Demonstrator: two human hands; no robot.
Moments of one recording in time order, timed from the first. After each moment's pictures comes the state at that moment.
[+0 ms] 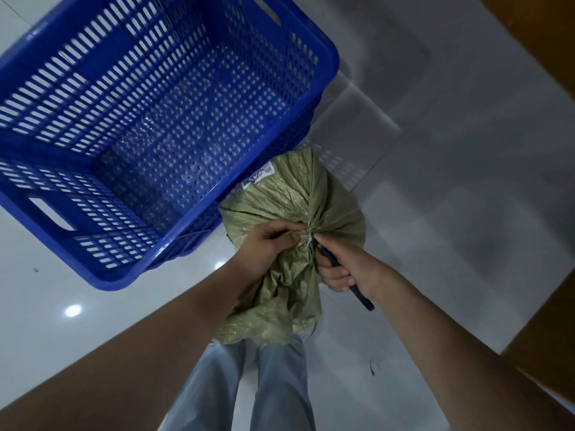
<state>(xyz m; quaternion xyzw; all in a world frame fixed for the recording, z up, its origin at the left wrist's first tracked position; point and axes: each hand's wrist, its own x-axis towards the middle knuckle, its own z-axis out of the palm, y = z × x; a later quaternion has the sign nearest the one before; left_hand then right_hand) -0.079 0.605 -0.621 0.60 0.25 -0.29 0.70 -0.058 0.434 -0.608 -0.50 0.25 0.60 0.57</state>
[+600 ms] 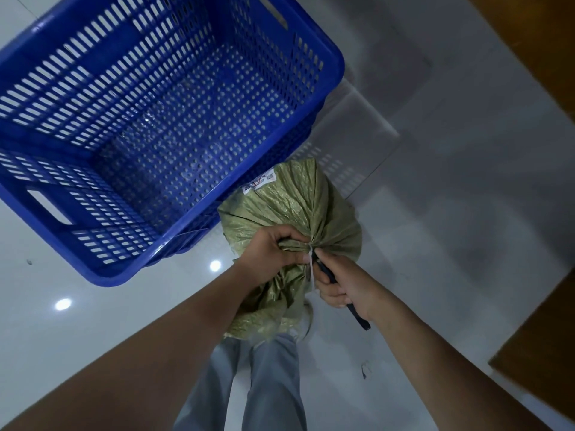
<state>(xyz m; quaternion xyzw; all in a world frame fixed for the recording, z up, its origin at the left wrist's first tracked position) -0.081 0.602 -0.626 0.71 0.14 -0.28 0.63 -0.077 0.434 -0.601 -0.55 0.24 0.57 0.56</state>
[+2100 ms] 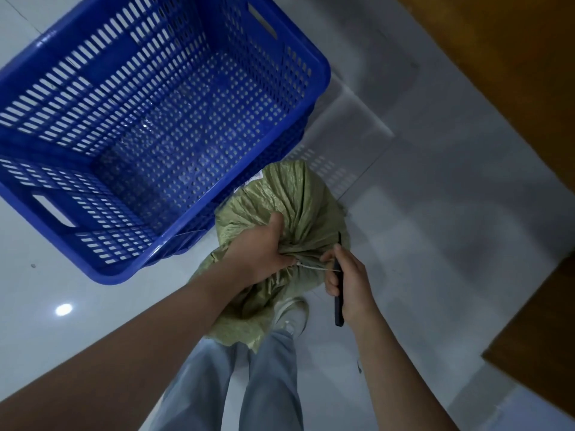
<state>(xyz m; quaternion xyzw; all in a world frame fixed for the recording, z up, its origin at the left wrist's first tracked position) -0.069 0.602 -0.577 0.89 0.01 -0.37 0.26 -0.106 0.424 -0.603 -0.56 0.36 0.29 0.69</state>
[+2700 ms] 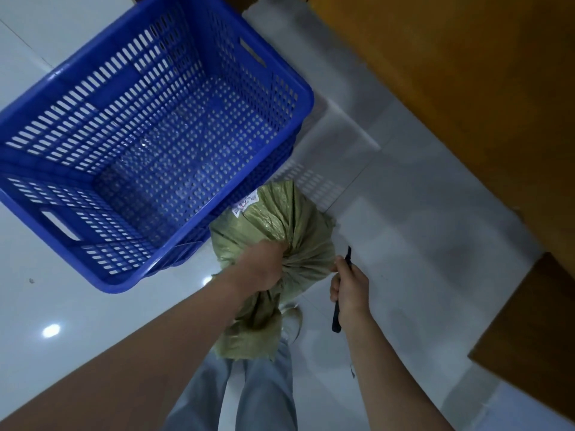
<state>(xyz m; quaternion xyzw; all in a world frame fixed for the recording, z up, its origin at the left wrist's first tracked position) -0.067 0.583 -0.555 0.87 -0.01 -0.46 0.20 -0.109 0.417 -0.584 -0.63 0.47 0.20 0.58</state>
